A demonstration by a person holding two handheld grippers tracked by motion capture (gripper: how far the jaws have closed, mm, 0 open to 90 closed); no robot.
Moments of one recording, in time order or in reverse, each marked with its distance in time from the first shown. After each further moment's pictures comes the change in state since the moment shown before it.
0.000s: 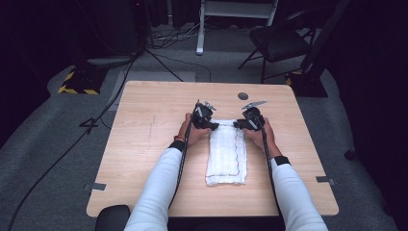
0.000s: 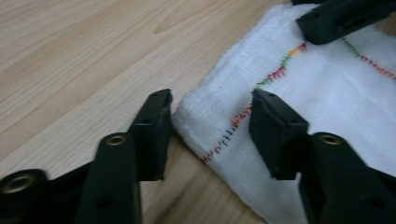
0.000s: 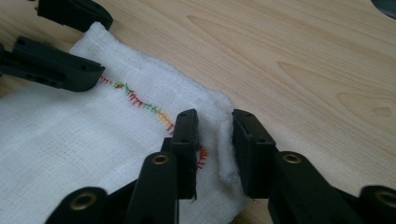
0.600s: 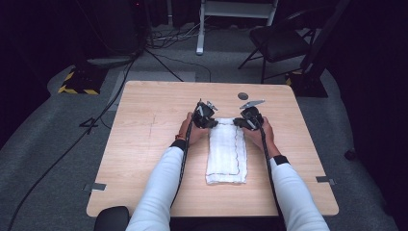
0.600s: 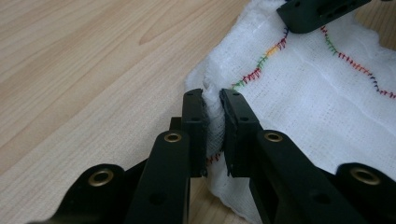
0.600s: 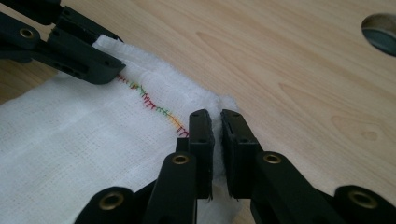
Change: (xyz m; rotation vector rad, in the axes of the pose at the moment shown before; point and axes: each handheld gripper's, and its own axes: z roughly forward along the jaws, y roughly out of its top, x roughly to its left) left arm -0.001 0.006 -0.003 -0.006 -0.014 0.055; right arm 0.009 0.007 -0.006 -0.030 -0.035 -0.076
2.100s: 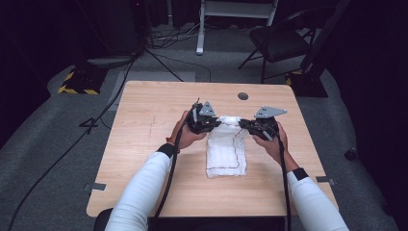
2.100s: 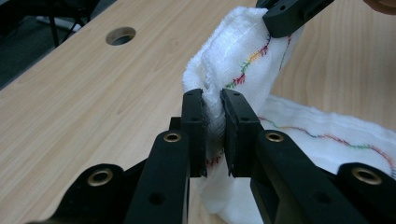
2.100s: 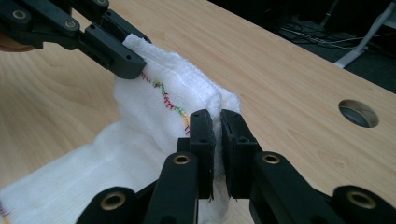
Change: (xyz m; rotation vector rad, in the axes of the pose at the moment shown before) left arm -0.046 -0.007 -0.084 -0.199 -0.055 0.255; right arm 0.036 -0.016 -0.093 -0.254 0.072 -0.144
